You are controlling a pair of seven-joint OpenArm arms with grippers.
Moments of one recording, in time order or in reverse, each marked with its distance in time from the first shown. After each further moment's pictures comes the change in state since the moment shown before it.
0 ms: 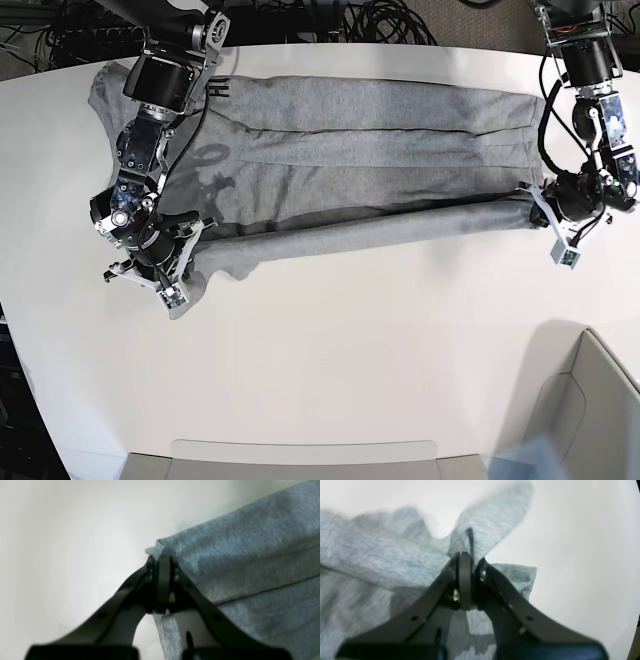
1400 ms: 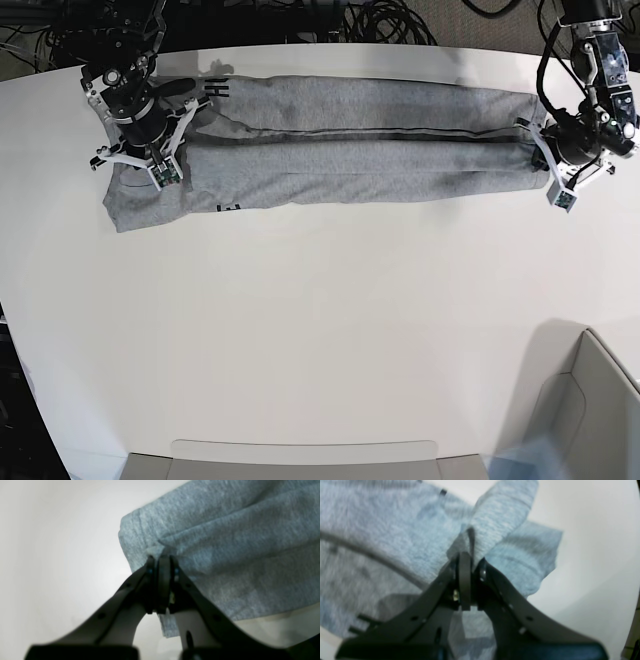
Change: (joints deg) left arm 17.6 -0.2 -4.2 14.2 -0.2 -0.4 2.9; right arm -32.6 0.0 0.0 28.8 9.6 0.0 -3.1
